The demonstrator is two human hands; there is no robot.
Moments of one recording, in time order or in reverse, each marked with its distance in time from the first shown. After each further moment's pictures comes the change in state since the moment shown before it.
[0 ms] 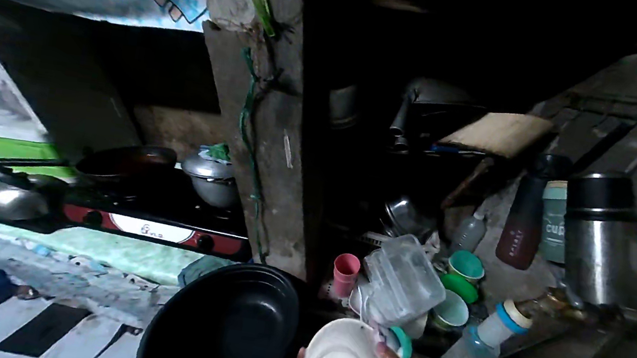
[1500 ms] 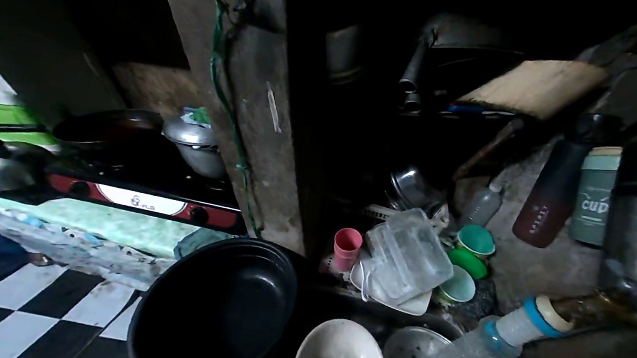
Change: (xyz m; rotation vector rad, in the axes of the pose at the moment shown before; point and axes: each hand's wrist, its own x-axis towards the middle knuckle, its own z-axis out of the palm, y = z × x) left_hand -0.019 -0.071 -0.033 0.113 0.027 -0.081; right_hand -0.039 0.126 0.017 -0.978 -0.841 -0.230
